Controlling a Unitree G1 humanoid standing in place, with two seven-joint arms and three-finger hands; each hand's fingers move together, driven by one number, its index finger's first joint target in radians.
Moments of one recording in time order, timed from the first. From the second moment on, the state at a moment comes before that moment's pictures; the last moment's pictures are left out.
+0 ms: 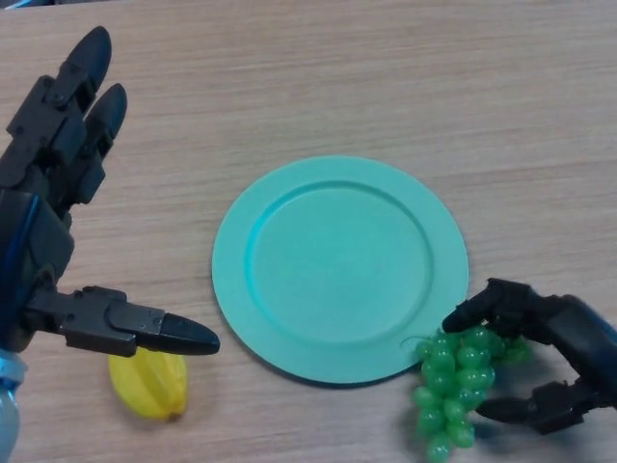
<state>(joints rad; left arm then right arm) 0.03 0.26 0.22 -0.68 -0.14 0.24 -0.25 0.01 -0.31 -0.07 0.08 -0.20 -0.14 0.46</state>
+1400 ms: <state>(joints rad) 0.02 0.27 0.25 -0.64 -0.15 0.22 -0.25 -0.03 -0.26 0.00 -0.64 -0.24 0.42 0.38</state>
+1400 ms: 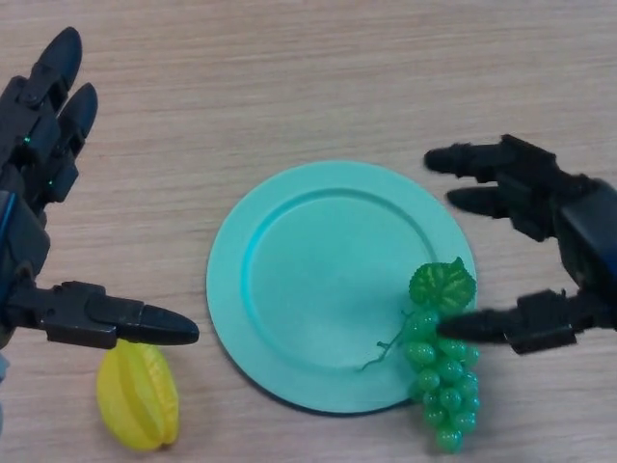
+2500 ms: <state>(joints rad) 0.04 0.26 0.25 -0.64 -0.15 0.22 -0.25 0.05 -0.18 0.23 -0.31 -0.42 0.42 0.05</state>
